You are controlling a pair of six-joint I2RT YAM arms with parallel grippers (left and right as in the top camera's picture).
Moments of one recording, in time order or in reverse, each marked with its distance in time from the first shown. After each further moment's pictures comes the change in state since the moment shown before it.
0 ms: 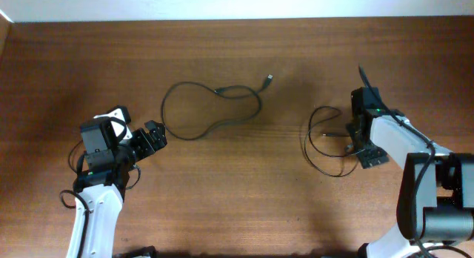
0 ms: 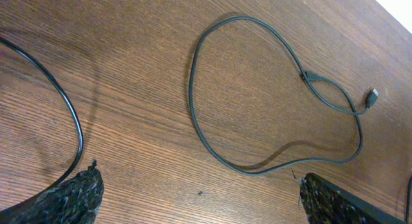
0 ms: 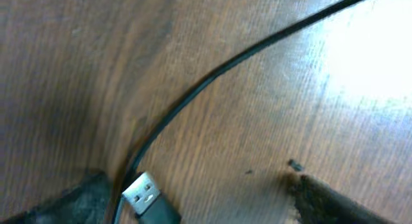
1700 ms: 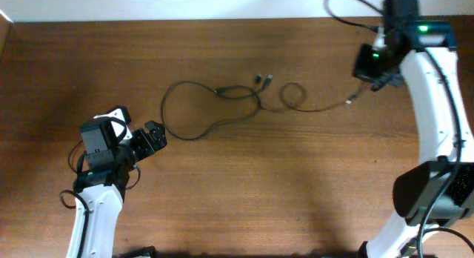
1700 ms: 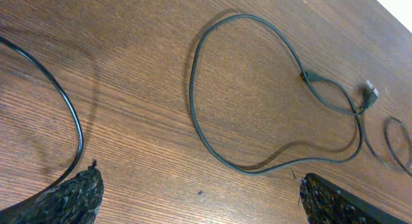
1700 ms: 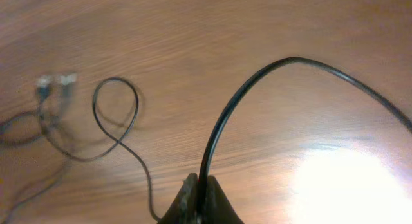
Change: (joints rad) left arm 0.000 0.000 0.000 0.000 0.000 0.000; right arm -0.031 0.113 0.969 -0.662 -0.325 -0.972
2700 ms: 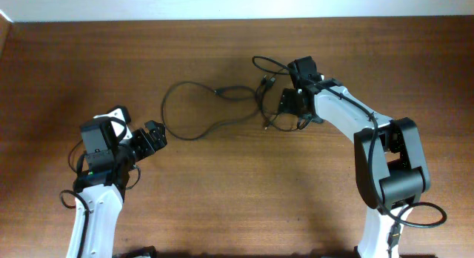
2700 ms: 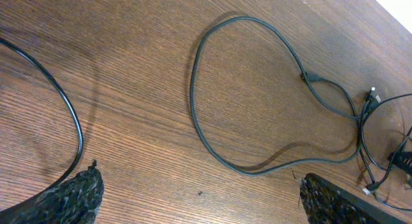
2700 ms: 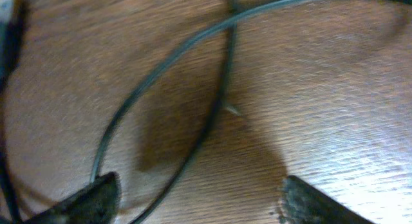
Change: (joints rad) left arm 0.000 0.000 0.000 0.000 0.000 0.000; right arm 0.343 0.145 -0.557 0.727 0.110 0.257
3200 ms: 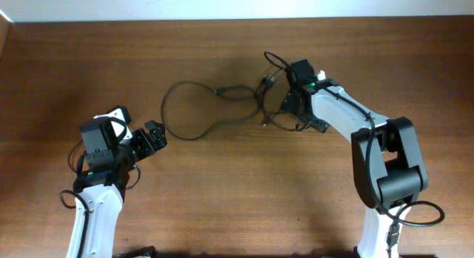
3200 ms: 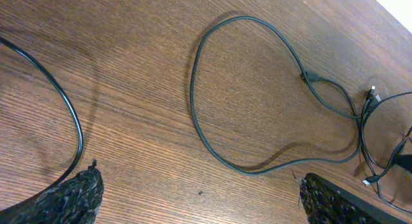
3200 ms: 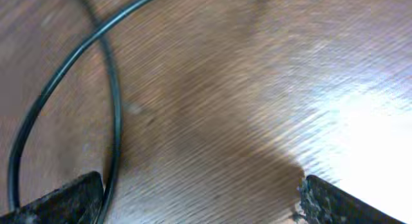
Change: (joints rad) left arm 0.000 0.000 0.000 0.000 0.000 0.000; right arm 0.005 0.012 0.009 -0.101 0.130 0.351
